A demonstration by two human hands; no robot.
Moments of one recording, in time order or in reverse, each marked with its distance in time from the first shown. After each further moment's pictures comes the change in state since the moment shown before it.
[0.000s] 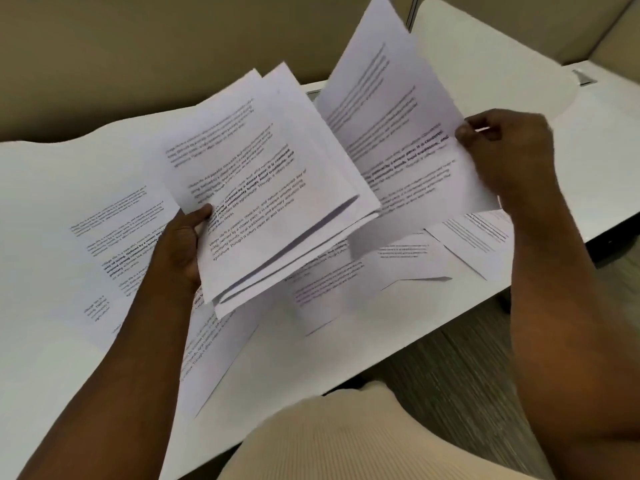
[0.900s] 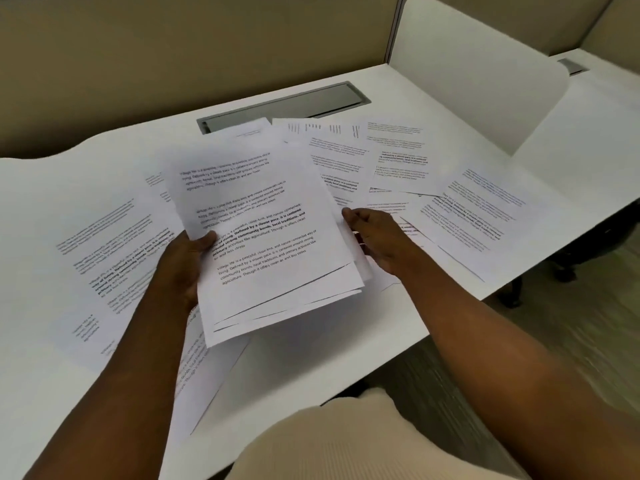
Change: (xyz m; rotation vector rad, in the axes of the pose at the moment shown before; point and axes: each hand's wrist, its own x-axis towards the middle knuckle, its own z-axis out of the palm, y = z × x) left_hand 0.011 -0.015 -0.006 0.219 0.046 -0.054; right_hand -0.054 0.043 0.143 0.639 -0.612 0.501
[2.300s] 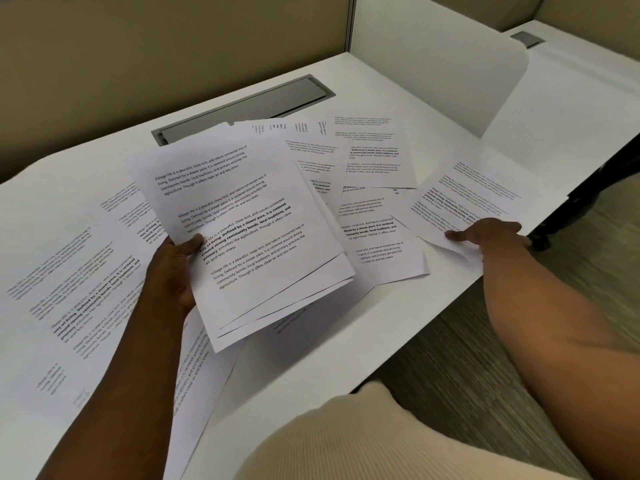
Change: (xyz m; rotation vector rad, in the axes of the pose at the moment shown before) left_hand 0.038 -0.003 0.033 -0.015 0.005 -0.001; right_hand 0.036 0.050 -0.233 -0.663 0.738 0.981
